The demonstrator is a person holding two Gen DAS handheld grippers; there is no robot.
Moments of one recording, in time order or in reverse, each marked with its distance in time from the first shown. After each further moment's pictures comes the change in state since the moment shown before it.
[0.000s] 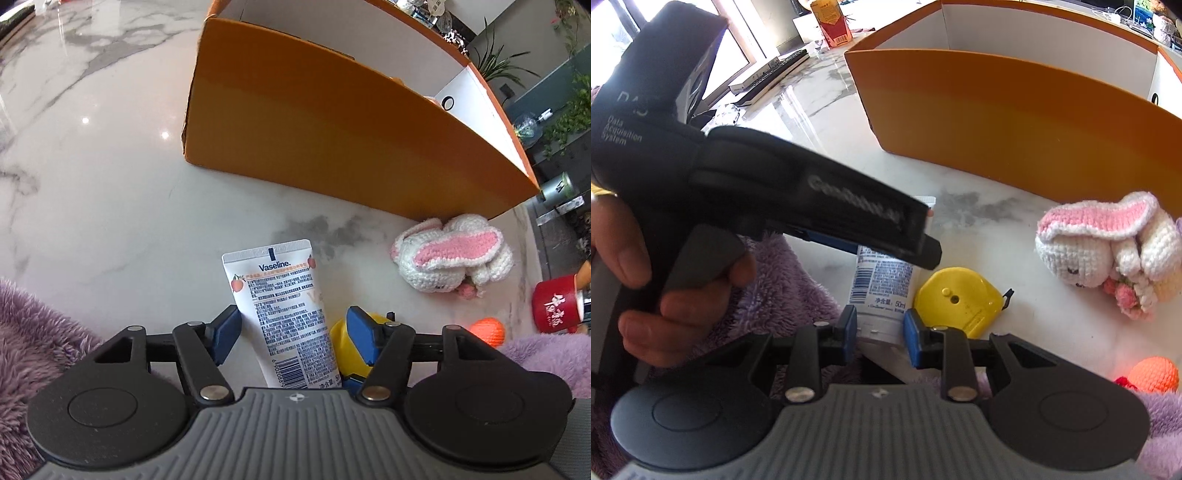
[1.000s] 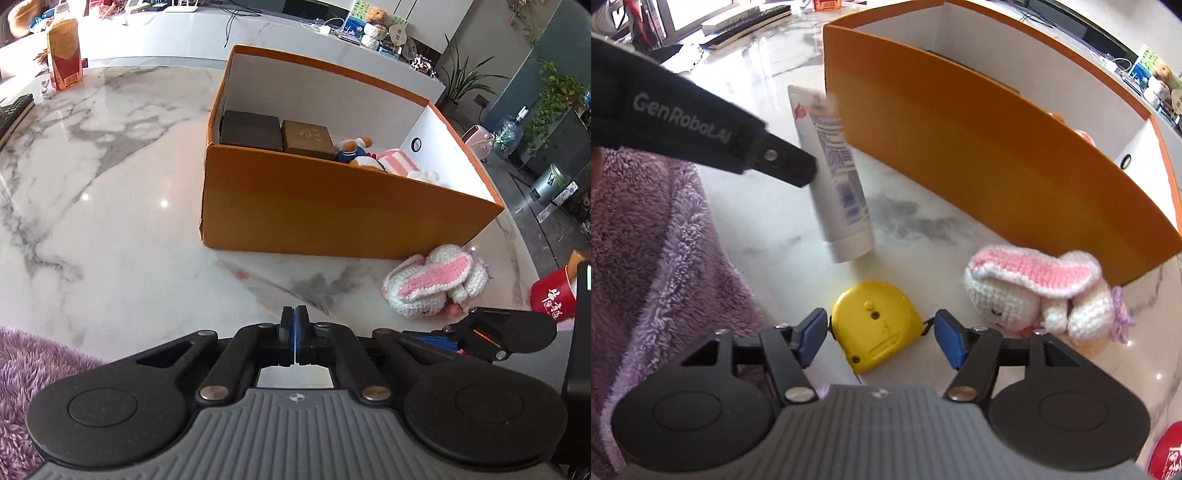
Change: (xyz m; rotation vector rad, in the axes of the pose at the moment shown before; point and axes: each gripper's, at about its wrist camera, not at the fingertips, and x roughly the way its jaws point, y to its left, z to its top) left arm -0.051 -0.003 0.002 0.147 -0.181 0.026; right arm 0.013 -0.002 0.025 -0.214 0.094 -0.273
